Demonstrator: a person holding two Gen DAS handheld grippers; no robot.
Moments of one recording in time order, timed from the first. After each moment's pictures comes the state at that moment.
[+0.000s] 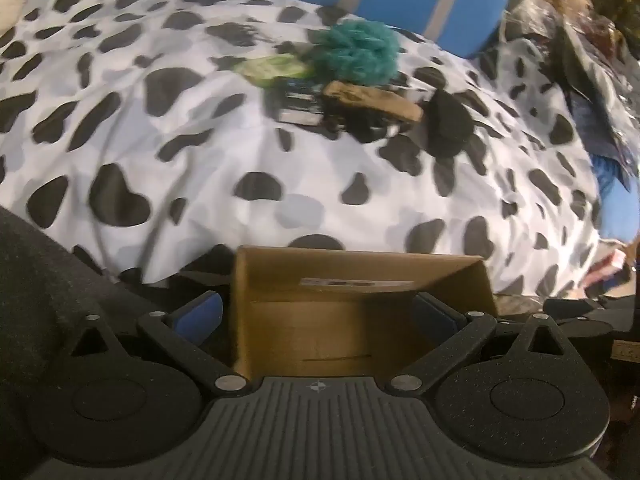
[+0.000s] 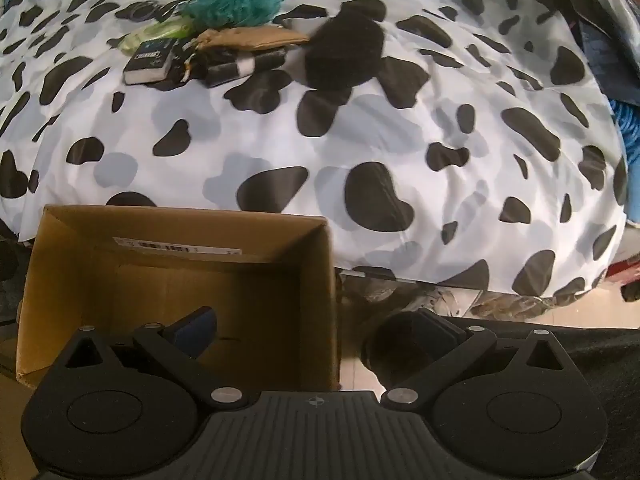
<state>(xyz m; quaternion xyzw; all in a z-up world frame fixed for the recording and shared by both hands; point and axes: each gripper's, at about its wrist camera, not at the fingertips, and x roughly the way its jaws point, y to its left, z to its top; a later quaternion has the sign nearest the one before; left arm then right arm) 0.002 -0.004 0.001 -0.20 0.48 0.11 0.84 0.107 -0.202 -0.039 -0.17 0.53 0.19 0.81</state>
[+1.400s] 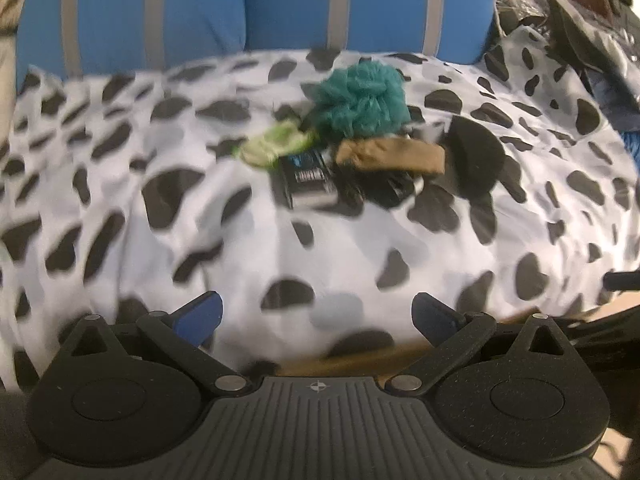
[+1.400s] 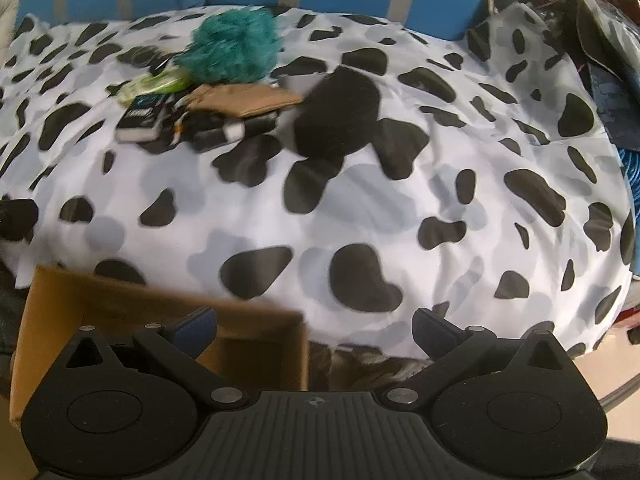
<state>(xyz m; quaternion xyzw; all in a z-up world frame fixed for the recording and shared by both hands) 0.064 0.008 0.008 -0.06 0.45 0.14 0.88 0.158 -0.199 -0.027 -0.16 0.48 0.22 0.84</state>
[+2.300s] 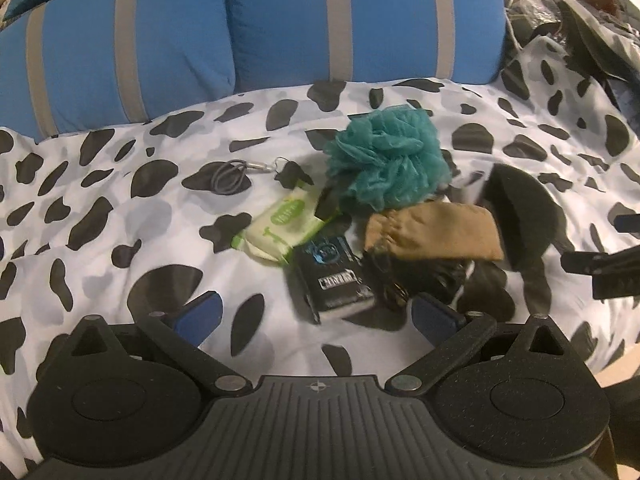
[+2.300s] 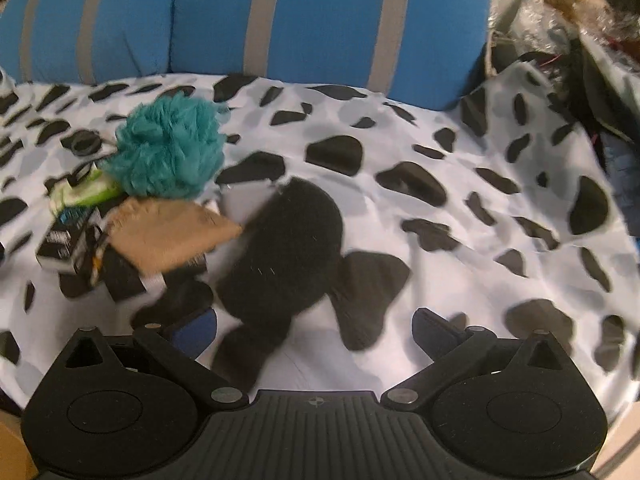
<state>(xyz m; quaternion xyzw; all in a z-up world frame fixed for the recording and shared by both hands) 0.152 0.059 0.001 -0.03 0.44 0.13 0.89 0.279 -0.168 -0.027 -0.13 0.40 0.23 0.88</state>
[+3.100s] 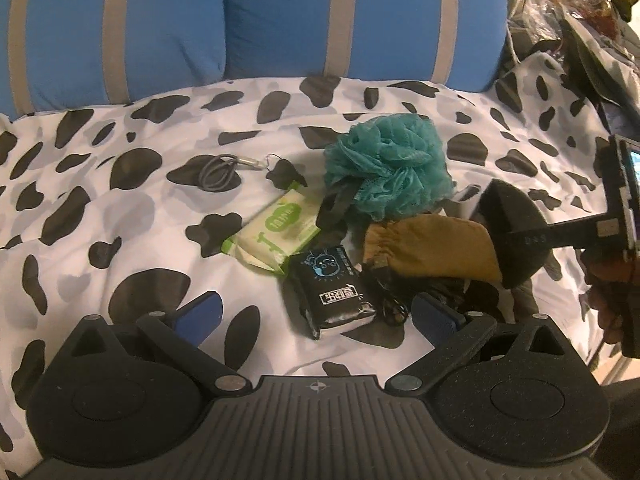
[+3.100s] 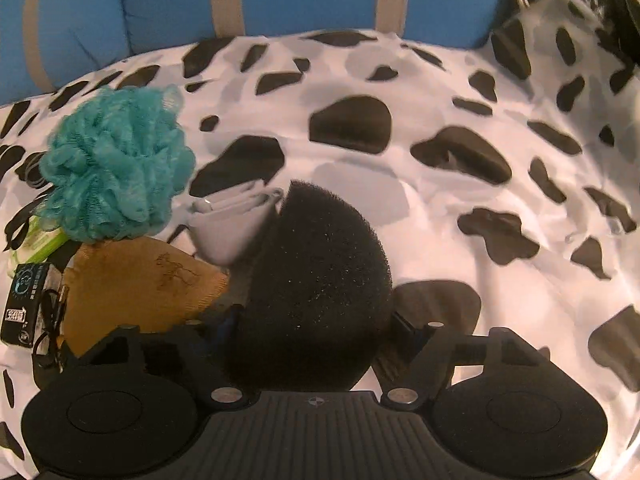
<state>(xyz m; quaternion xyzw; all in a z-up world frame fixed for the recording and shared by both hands) 0.163 0.089 -0.001 -0.08 0.45 0.09 0.89 0.366 -0.125 -0.071 -0.08 0.49 0.21 0.84</state>
